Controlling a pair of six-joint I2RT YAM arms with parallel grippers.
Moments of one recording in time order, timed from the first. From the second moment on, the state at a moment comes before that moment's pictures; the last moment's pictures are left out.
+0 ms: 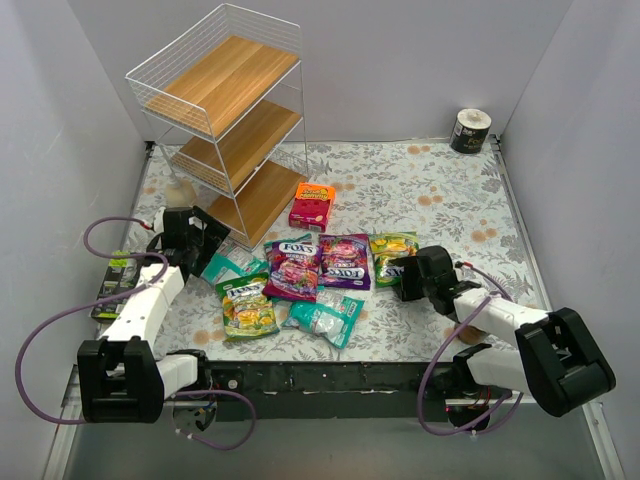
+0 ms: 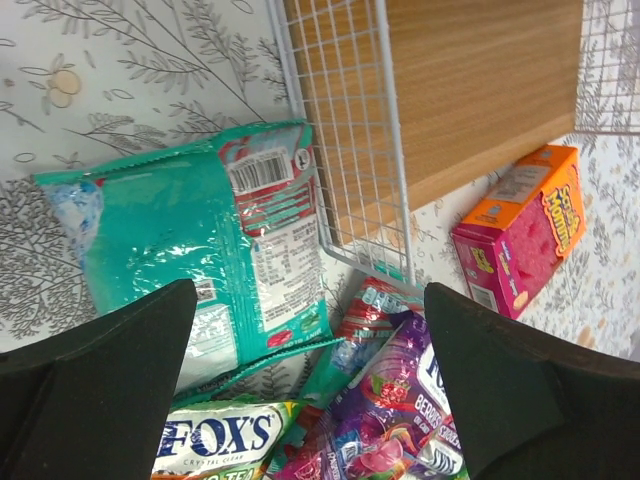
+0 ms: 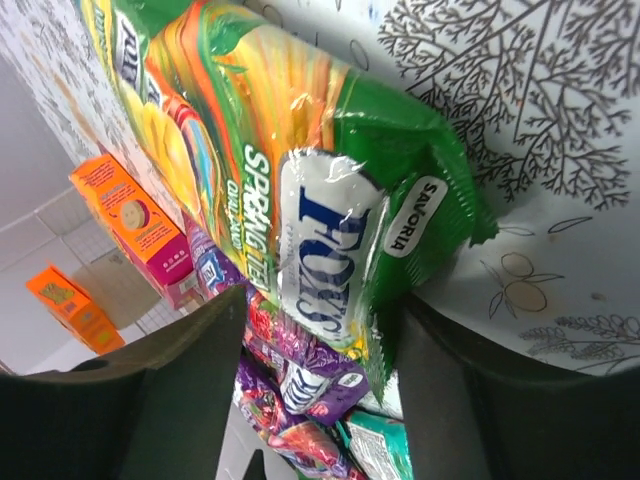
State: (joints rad) left arm -0.02 1.14 0.72 -0.34 -0.05 -0.94; right arm 0.45 1.19 0.35 0.02 0.11 1.78
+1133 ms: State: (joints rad) left arm -0.02 1.22 0.75 -0.45 -0.08 -1.00; right arm 0.45 1.15 0.80 -0.15 0.17 1.19
